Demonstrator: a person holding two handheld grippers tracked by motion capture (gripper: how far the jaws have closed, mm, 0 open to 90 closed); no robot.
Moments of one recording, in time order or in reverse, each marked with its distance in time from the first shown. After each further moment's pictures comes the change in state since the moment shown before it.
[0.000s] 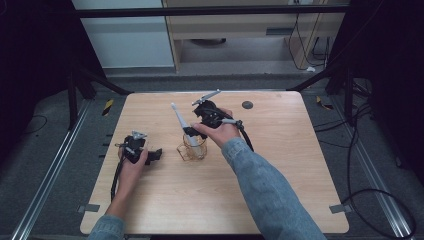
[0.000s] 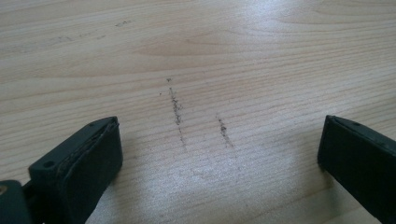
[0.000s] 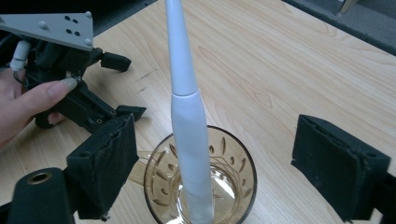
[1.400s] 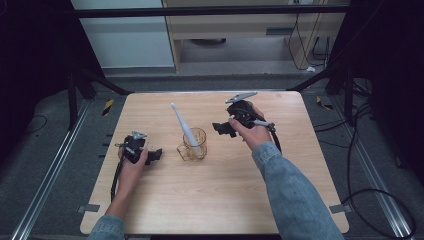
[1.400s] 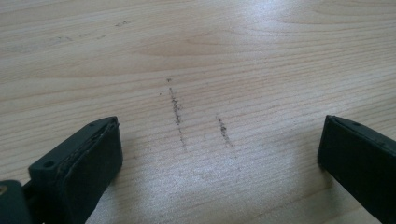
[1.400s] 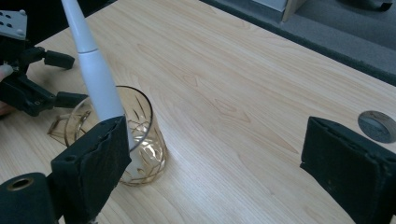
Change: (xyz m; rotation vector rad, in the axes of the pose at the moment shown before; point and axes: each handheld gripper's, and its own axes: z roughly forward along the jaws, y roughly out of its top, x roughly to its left) left arm 0.000 0.000 0.000 0.001 0.000 0.001; right arm -0.050 -0.042 -0.059 -0.072 -0.142 0.057
